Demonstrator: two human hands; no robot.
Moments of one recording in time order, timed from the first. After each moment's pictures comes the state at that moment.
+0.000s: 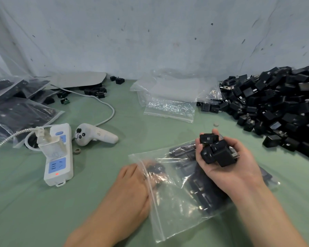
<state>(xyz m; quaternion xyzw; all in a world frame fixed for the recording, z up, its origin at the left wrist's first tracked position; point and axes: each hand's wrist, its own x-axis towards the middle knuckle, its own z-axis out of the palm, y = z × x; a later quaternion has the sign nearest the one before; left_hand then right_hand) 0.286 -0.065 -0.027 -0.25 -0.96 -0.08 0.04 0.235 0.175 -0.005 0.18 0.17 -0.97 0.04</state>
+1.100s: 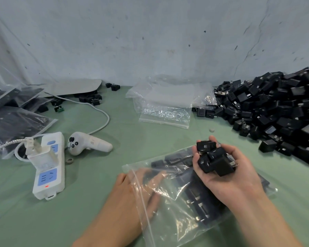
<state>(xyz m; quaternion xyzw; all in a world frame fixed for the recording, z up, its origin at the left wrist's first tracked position) 0.273 -0.052 -0.033 -0.24 -0.97 -0.09 0.07 0.242 0.176 -0.002 0.18 0.17 -0.97 0.03</state>
